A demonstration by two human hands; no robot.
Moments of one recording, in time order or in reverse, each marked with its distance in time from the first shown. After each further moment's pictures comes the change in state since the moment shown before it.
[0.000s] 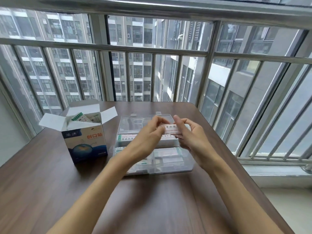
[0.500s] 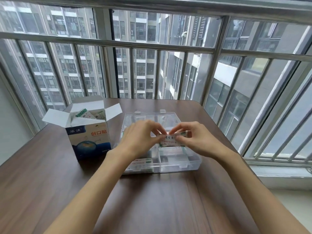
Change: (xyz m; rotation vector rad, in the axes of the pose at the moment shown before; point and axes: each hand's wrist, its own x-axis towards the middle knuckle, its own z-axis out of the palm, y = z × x) left_hand -0.002 -0.016 -0.025 0.686 0.092 0.075; right_hand 0.019 0.002 -0.019 -0.847 -0.237 -0.203
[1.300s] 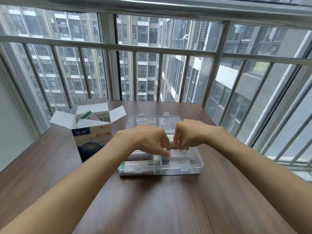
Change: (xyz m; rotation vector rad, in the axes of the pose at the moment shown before) left_hand 0.020 0.013 -0.019 0.322 -0.590 0.180; right_hand 0.032 -0.037 -0.012 -0.695 -0.496 0.086
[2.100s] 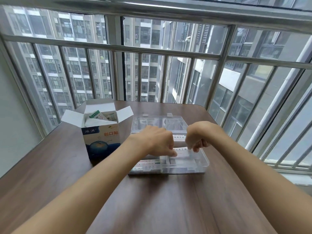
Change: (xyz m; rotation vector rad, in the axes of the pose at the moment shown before) left_hand -0.002 0.006 0.007 0.144 0.152 -0.019; right_hand 0.009 -0.016 -0.012 0.090 -0.323 0.459
